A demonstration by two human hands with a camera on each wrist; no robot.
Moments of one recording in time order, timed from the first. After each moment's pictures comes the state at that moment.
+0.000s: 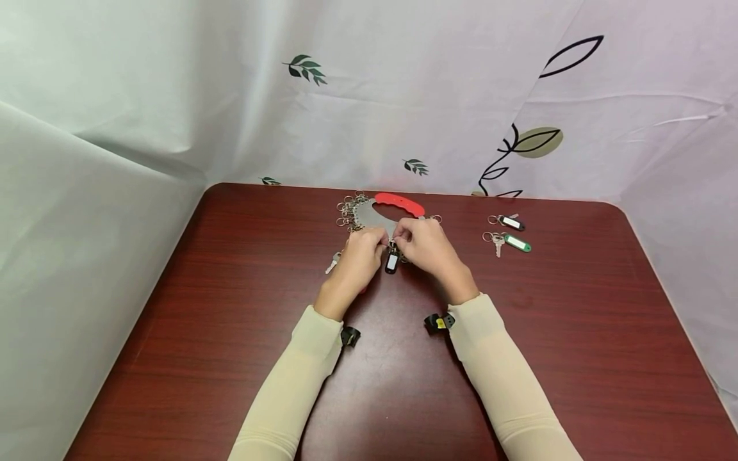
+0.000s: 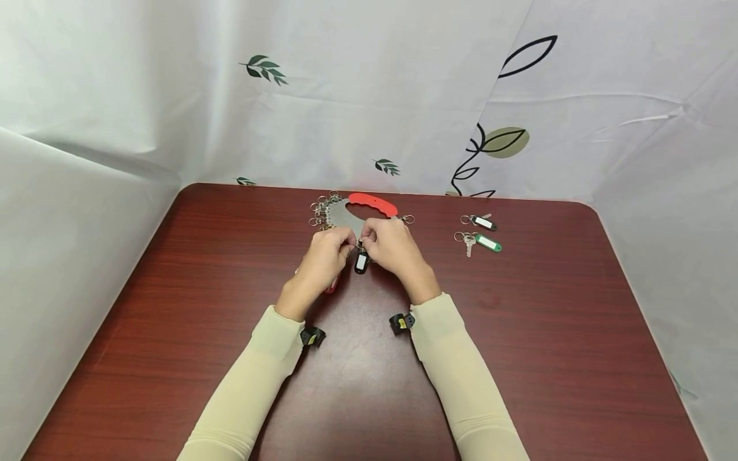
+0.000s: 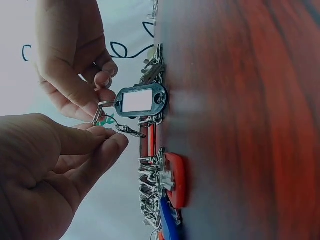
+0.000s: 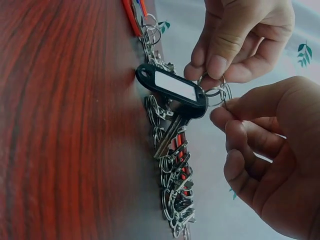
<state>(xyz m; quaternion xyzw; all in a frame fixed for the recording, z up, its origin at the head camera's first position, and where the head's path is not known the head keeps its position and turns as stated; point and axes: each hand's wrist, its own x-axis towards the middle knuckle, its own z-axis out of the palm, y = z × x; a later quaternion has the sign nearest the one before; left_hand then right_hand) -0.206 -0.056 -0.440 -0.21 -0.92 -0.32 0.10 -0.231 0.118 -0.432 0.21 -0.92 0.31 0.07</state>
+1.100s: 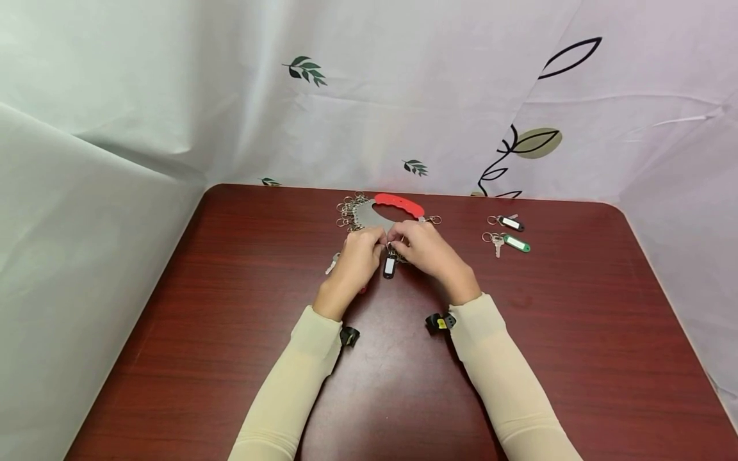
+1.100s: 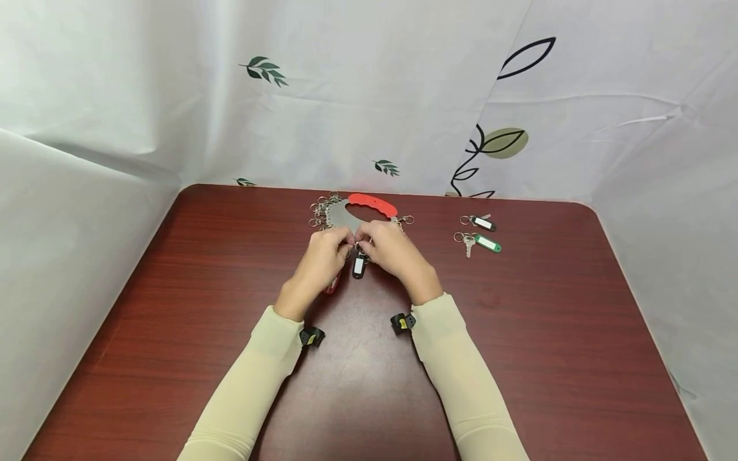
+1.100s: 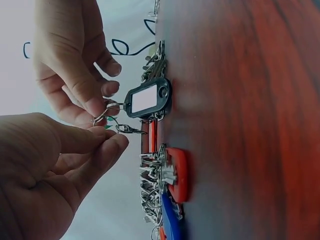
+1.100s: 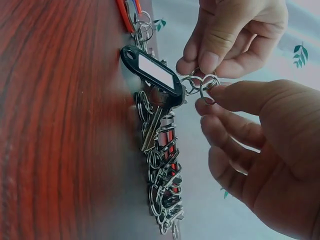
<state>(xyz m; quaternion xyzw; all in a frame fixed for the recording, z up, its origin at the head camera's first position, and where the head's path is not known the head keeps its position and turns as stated) -0.208 -0.058 -0.440 -0.21 -0.92 -0.32 0.11 -0.234 0.119 -0.427 0.28 -0.92 0.27 -0.01</state>
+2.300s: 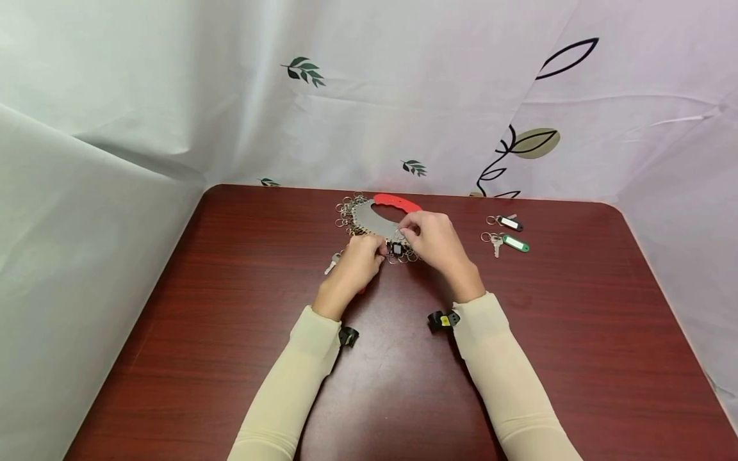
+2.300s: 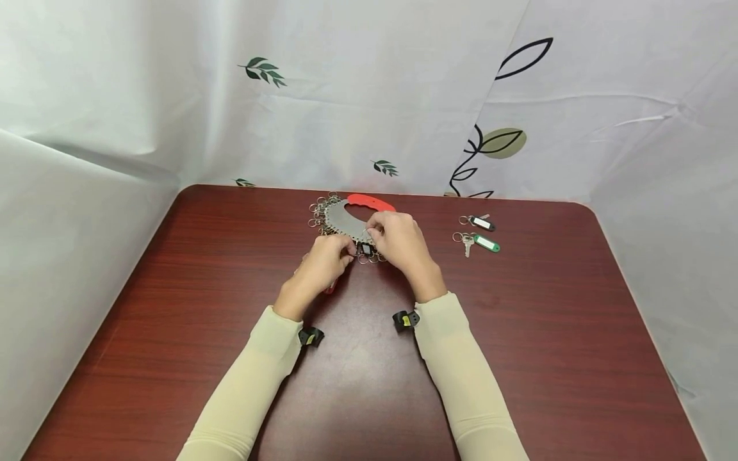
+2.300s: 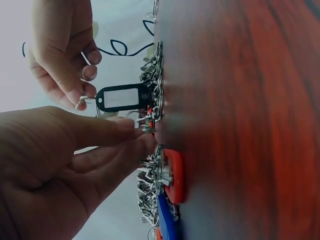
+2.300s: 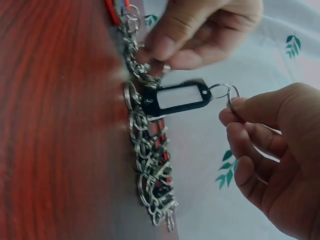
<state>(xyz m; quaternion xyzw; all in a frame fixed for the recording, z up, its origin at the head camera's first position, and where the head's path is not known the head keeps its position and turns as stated) -0.207 -0.057 -0.439 -0.18 -0.94 -0.29 -0.01 -0.231 0.129 -0.421 0.20 -0.92 0.32 0.10</state>
